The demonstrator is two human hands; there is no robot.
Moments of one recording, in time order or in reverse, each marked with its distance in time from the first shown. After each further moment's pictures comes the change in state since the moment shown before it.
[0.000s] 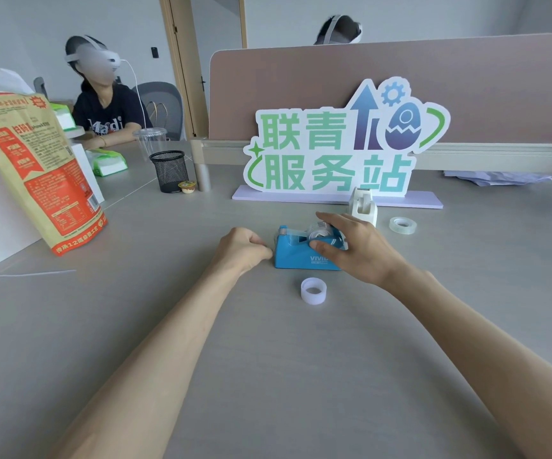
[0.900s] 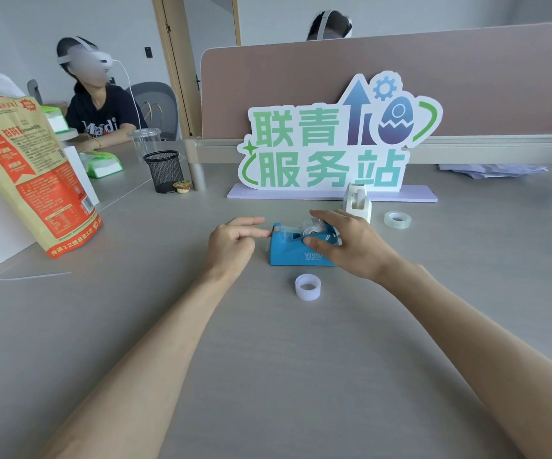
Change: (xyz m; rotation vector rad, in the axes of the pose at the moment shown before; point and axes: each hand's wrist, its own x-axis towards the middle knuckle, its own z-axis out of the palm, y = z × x) left_hand -0.007 -0.011 0.001 -0.172 0.150 0.381; right_hand 0.003 0.006 0.003 0.029 -0.009 0.015
